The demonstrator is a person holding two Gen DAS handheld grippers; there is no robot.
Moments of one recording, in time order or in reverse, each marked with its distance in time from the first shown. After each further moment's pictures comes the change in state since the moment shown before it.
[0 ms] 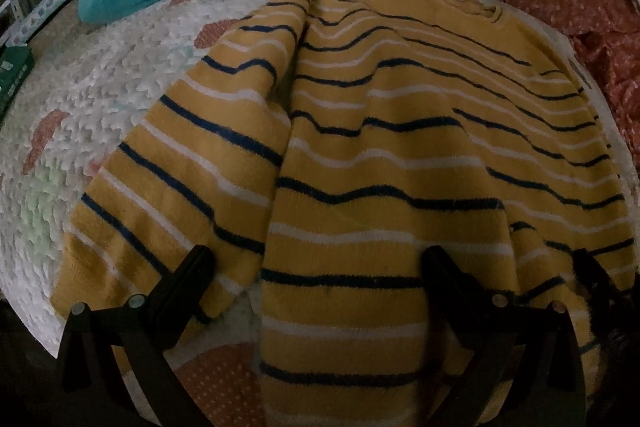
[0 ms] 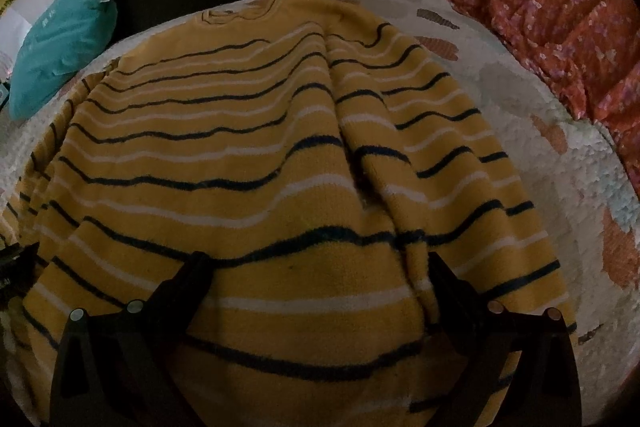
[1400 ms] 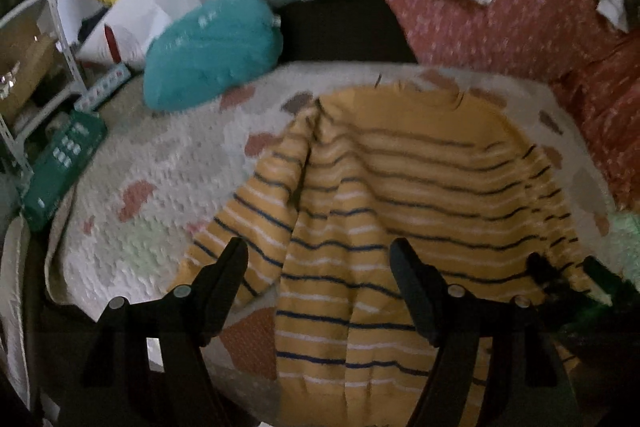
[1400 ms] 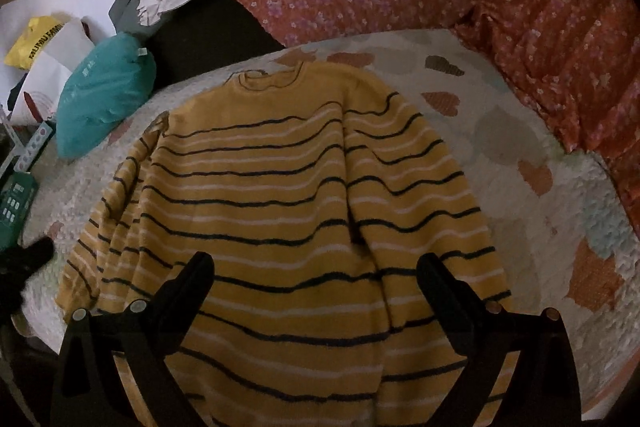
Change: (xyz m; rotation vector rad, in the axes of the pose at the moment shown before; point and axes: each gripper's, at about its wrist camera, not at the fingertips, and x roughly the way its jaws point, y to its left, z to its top) left arm -0.158 -0.054 0.015 0.017 -0.243 0.145; right arm -0.082 -0.009 0.029 0.025 -0.081 0.141
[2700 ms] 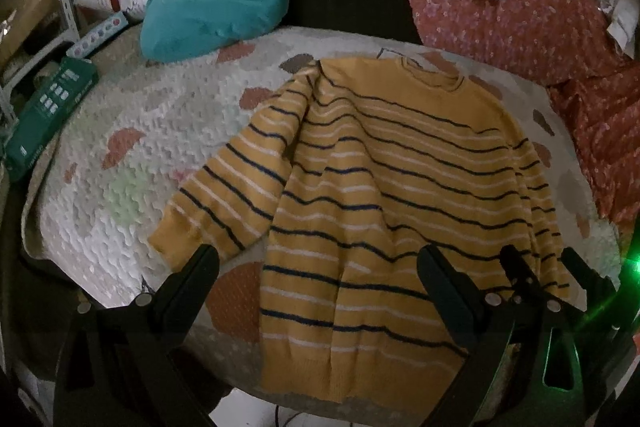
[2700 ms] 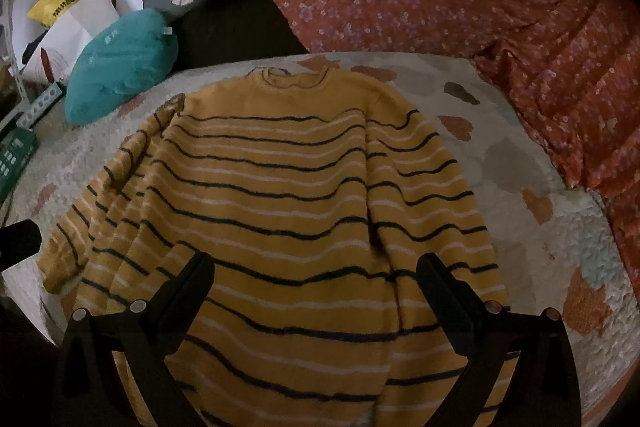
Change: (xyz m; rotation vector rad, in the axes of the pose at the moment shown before) left arm 0.014 0.025 -0.024 -0.119 0.140 -0.095; right arm -0.001 0.018 -0.017 -0.133 -0.053 -0.040
